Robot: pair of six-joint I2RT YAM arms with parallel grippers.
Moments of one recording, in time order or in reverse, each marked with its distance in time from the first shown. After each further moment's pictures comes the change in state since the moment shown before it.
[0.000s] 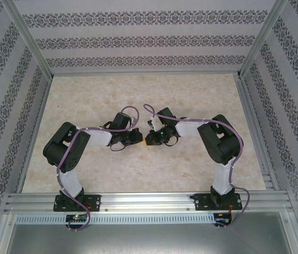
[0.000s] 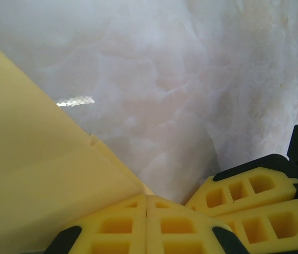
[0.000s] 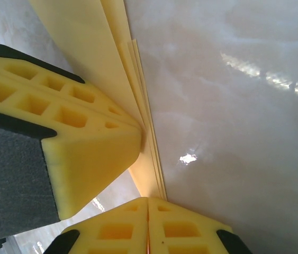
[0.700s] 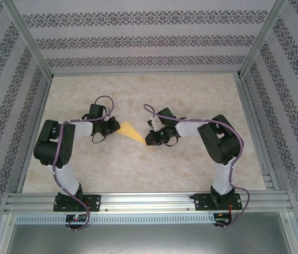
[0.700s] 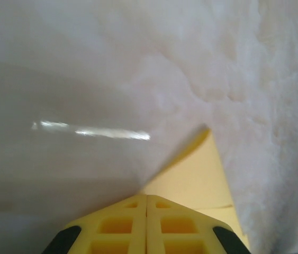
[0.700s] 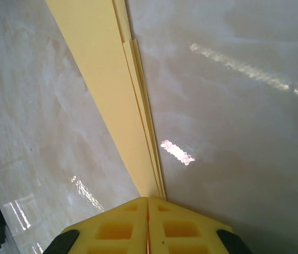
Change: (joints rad) left arm 0.348 -0.018 0.027 -0.100 -0.030 0.129; right arm 0.000 -0.005 -0.005 0.006 0.003 0.001
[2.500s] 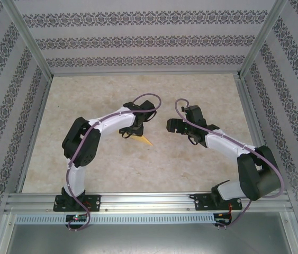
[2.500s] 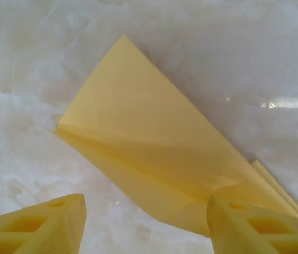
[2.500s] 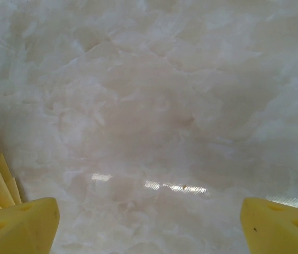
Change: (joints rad) left arm -0.534 0.191 0.654 -0.995 -0.740 -0.053; right arm -0.164 -0.525 -0.285 0.086 0.580 0.052
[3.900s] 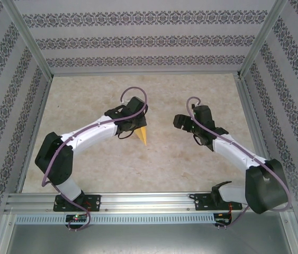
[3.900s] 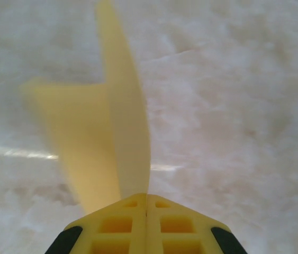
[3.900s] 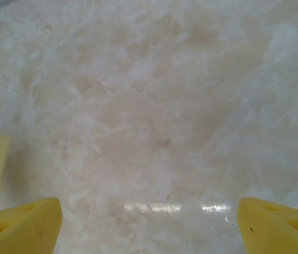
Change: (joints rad) left arm -0.005 -0.328 -0.242 0.475 0.163 -0.195; right arm -0.068 -0.150 -0.044 0.009 0.020 0.082
